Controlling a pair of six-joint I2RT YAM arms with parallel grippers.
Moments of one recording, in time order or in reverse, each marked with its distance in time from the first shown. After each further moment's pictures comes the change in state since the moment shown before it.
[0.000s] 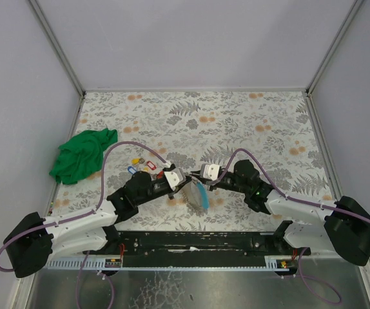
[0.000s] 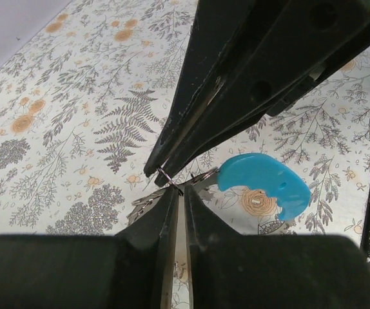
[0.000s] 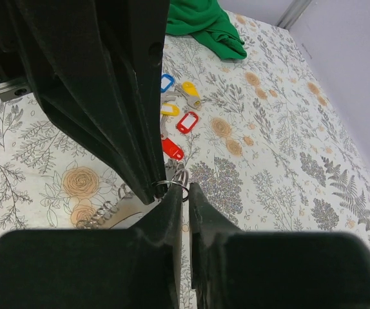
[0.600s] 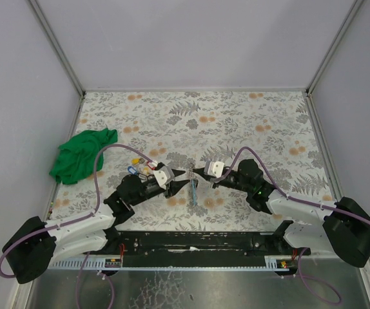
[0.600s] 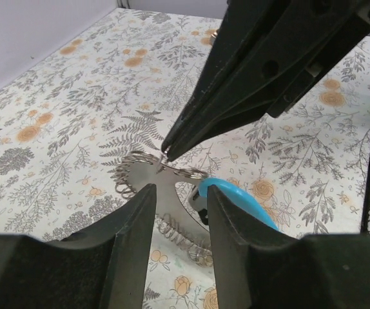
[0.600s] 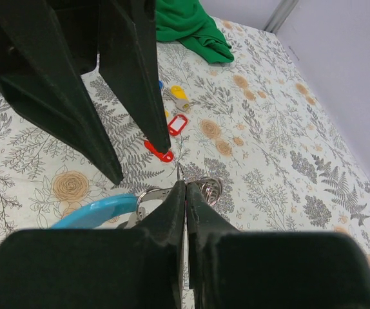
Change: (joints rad) left arm 0.090 -0.039 -0.116 0.212 0.061 -0.089; right arm -0.047 -0.004 -0.029 0.073 -0.027 0.035
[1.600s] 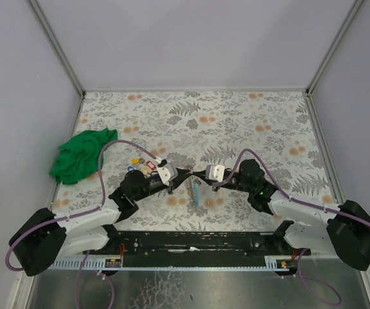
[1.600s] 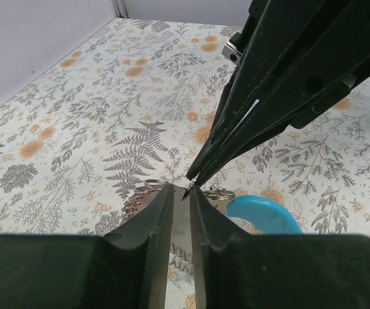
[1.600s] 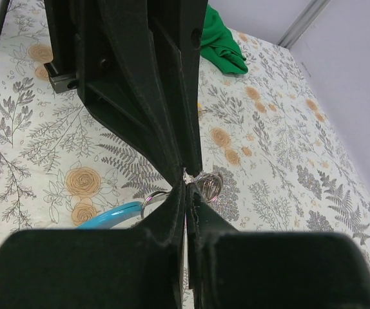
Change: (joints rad) left arm 0.027 0.116 0.037 0.102 0.048 0.024; right arm -0.002 -0.034 -0.001 -0.040 -0.079 -0.048
